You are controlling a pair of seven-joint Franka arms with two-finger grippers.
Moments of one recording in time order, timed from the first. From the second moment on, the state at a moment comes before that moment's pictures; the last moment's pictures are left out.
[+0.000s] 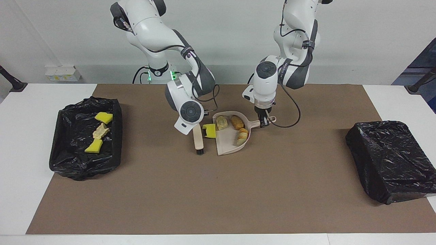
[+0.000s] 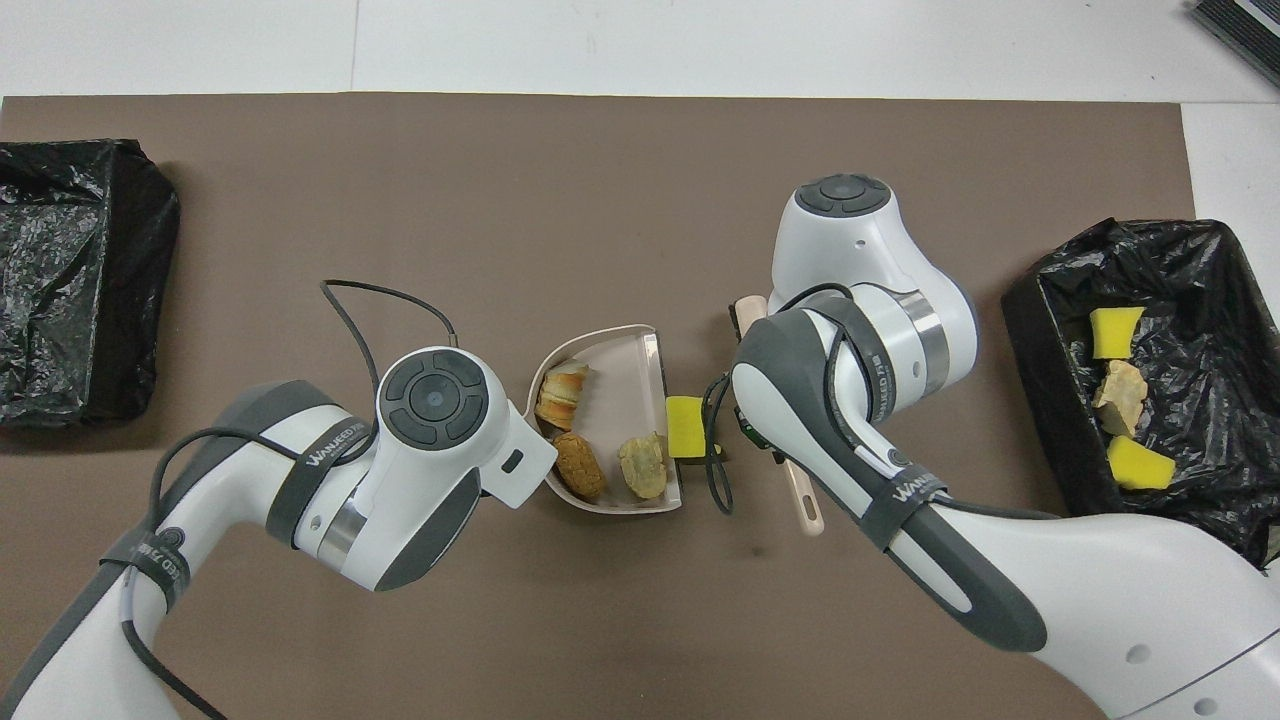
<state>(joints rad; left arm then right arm) -0.52 0.11 -0.04 -2.11 0.12 2.15 0.88 0.12 0.47 0.39 -1.70 0.10 1.57 0.34</state>
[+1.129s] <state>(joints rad) -0.46 0.11 -0.03 -2.12 0.04 2.14 1.02 0.12 0.44 0.38 -1.70 0.19 1.62 0.36</state>
